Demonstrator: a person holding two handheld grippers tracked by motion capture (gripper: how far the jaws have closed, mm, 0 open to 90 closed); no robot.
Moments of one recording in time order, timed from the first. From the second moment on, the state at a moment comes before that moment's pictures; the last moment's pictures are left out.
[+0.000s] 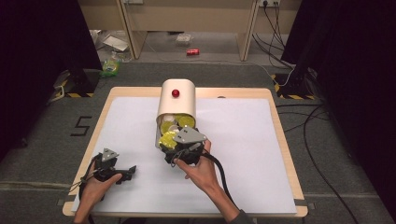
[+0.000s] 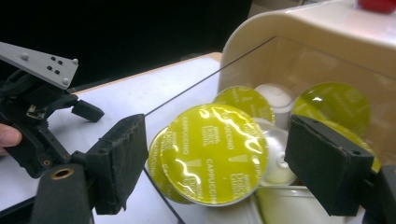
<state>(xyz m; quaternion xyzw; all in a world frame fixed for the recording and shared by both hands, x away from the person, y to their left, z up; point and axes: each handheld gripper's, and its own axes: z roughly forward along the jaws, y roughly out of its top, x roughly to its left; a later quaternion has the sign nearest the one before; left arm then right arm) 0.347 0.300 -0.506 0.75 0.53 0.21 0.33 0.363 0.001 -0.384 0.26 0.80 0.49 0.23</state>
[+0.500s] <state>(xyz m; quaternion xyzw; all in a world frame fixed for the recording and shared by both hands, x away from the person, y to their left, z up) 0.347 0.300 -0.506 0.75 0.53 0.21 0.33 0.368 0.001 -0.387 0.26 0.80 0.48 0.24</state>
